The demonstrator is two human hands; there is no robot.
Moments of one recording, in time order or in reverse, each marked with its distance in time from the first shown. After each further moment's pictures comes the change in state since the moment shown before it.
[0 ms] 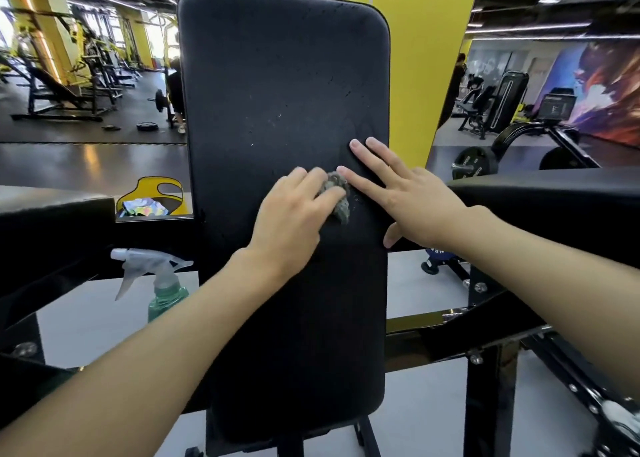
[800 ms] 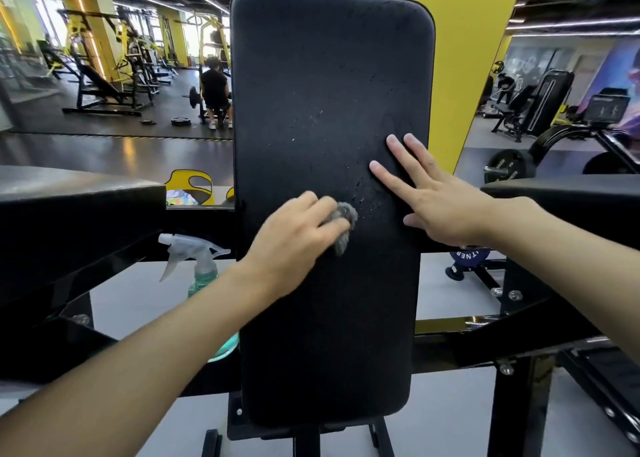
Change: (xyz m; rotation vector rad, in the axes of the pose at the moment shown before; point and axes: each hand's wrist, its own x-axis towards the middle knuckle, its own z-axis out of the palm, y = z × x) left_hand -0.047 -0.024 -0.021 -0.017 -0.146 0.147; right_hand 0.010 0.003 0.015 0.167 -0.021 -0.047
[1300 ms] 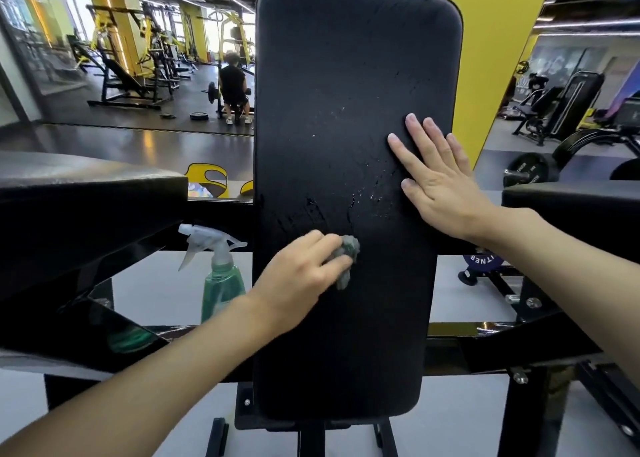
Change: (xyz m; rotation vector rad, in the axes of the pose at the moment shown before) left_hand -0.042 0.023 0.011 -0.073 0.034 -0.033; right_hand 0.025 -0.015 0.009 0.254 0.284 0.195
